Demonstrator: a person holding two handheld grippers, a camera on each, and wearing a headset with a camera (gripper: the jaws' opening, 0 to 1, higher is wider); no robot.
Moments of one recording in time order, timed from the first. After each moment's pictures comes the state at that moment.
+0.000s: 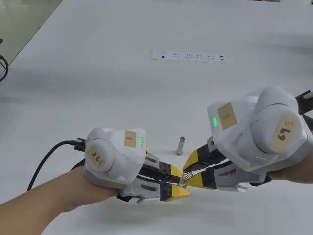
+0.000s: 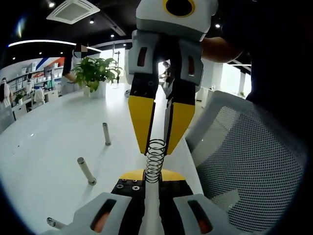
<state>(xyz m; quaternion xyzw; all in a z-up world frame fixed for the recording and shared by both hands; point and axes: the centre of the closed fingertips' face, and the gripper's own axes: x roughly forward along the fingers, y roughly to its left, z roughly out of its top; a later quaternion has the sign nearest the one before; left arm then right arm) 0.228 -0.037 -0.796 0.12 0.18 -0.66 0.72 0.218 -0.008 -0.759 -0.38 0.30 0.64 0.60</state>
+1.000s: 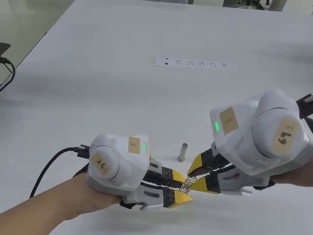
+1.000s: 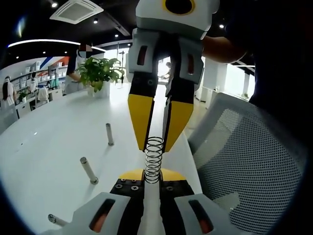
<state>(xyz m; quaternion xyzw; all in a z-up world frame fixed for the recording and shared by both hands) 0.229 -0.035 -0.791 0.11 0.18 -0.64 0.74 0.220 -0.009 -0.754 -0.40 0.30 0.64 0.59</state>
